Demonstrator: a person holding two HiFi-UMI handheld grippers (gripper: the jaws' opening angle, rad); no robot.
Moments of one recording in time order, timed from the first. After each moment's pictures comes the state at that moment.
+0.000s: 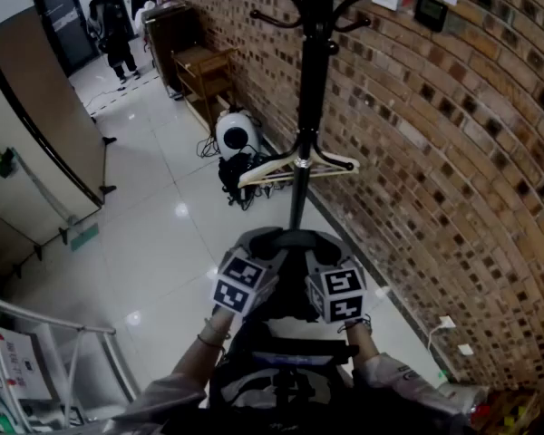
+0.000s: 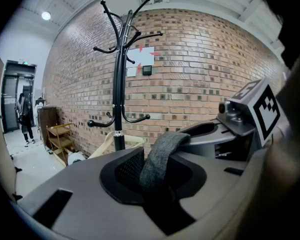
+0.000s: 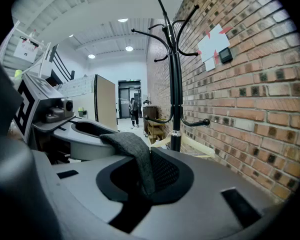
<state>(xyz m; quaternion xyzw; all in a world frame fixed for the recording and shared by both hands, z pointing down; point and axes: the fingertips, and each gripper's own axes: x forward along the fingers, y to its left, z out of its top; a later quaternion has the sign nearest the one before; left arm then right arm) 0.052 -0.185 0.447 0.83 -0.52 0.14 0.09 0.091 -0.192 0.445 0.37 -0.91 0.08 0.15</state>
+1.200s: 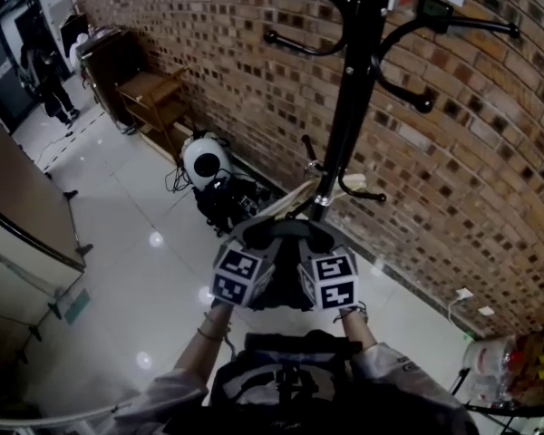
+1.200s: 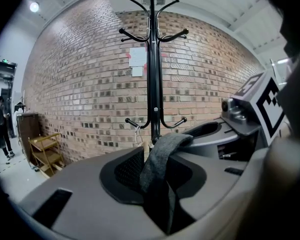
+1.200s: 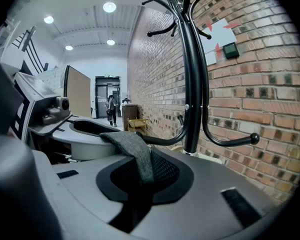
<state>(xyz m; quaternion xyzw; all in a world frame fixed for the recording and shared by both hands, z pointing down) -0.094 -0.311 0.438 0.88 -0.45 0.17 0.05 -0.043 -0.311 0.445 0.49 -0.85 0.09 0.16</state>
